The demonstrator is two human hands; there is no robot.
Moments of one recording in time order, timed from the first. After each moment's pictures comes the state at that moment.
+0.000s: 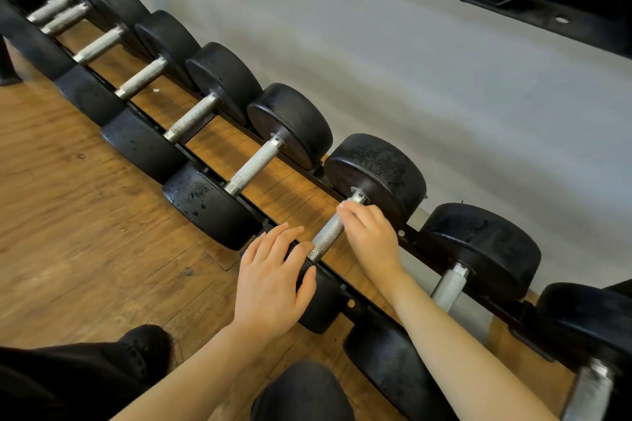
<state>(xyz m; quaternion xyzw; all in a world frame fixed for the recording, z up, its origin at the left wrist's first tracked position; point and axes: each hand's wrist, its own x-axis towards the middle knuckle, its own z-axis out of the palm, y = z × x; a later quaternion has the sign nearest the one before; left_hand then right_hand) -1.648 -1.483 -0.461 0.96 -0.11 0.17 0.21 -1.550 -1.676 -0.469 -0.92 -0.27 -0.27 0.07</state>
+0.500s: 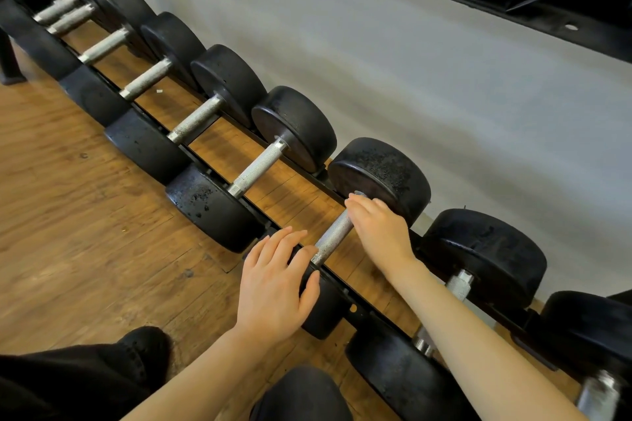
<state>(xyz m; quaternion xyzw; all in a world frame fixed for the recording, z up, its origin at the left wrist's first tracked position) -1.647 -1.483 -0.463 0.95 -0.11 0.18 0.21 -1.535 -1.676 -0.445 -0.96 -0.22 -0.18 0.02</state>
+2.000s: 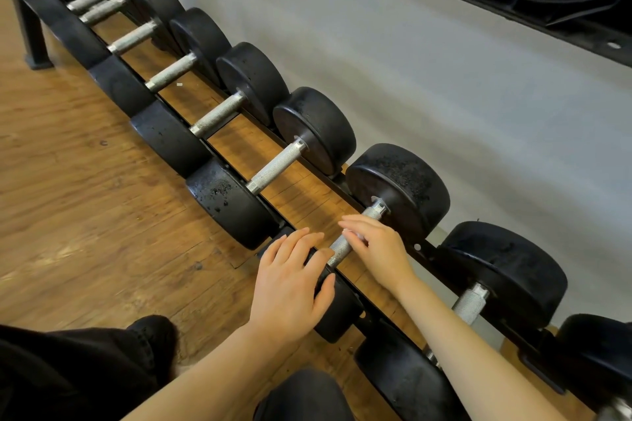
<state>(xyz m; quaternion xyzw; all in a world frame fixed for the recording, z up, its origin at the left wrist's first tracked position) -1.647 -1.483 -0.464 0.95 -0.11 0.19 0.22 -1.548 -1.663 -0.453 -0.93 -0.23 -0.05 0.27</state>
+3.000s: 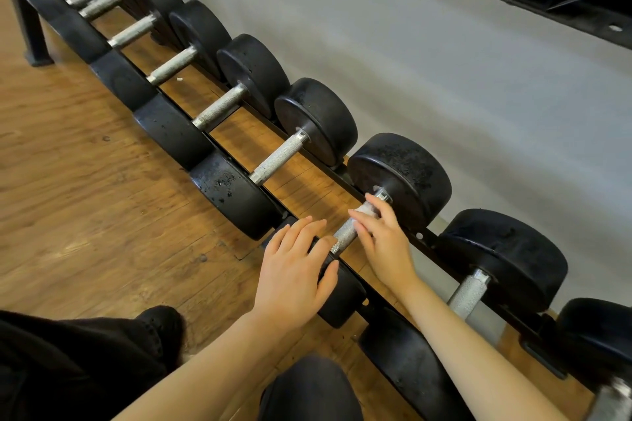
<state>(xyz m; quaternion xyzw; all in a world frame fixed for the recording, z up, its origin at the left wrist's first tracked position) -1.648 -1.482 -0.461 0.96 -0.11 0.18 0.21 -1.563 -1.666 -0.470 -0.92 -0.20 -0.13 0.31</state>
